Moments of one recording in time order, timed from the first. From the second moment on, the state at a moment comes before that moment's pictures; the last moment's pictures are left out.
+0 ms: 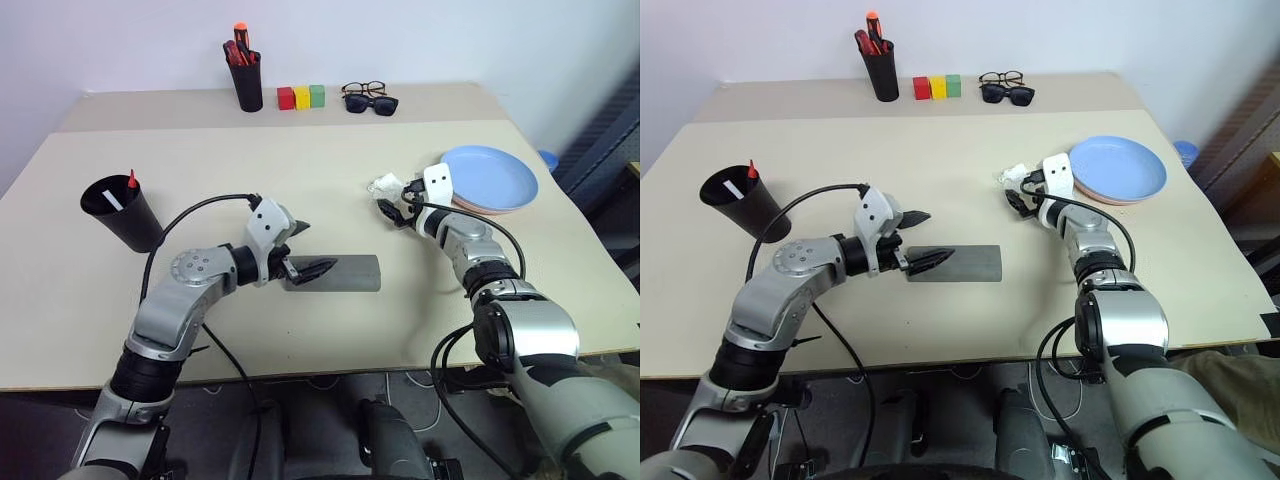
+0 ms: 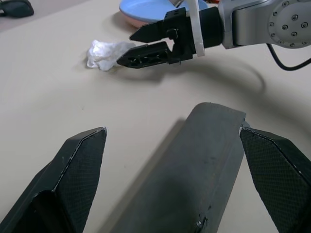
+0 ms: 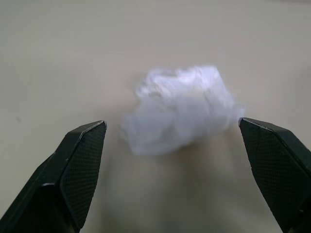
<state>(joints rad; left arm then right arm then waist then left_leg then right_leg) -0.44 0.44 -0.12 -0.30 -0.32 0.67 -0.72 -1.04 -0.33 -0.15 1.31 0.04 -0.11 0.50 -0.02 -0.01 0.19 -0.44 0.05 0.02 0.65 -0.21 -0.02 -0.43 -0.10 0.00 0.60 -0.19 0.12</state>
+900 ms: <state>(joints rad) -0.43 0.45 -0.13 -0.31 -0.35 0.67 -0.70 -1.04 -0.33 -0.18 1.32 0.05 -0.12 0.54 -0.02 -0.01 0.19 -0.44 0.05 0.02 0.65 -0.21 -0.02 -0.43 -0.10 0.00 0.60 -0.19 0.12</state>
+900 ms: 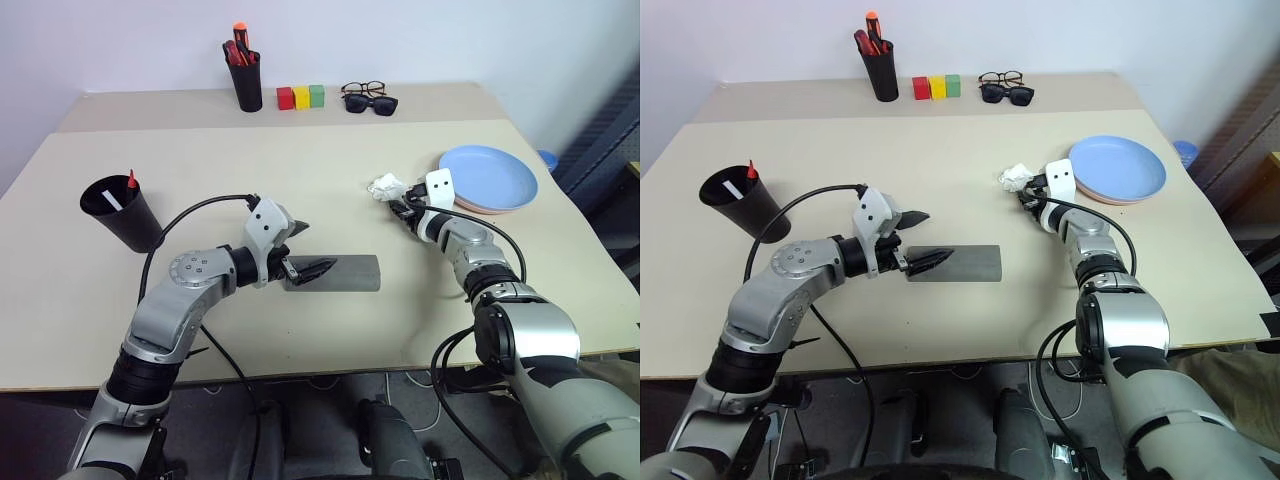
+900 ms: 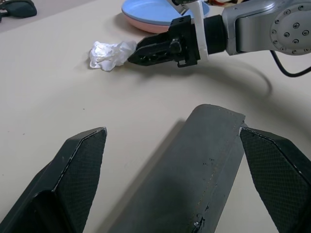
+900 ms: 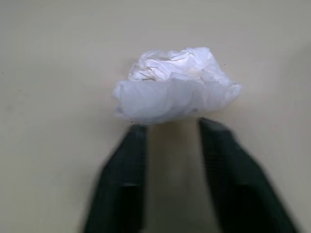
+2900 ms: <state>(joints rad) -0.43 0.43 -0.15 -0.30 -0.36 0.67 -0.70 -1.08 -0.36 -0.23 1.29 0.11 -0.13 0.61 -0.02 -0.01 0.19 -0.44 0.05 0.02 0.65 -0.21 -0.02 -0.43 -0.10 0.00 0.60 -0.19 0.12</state>
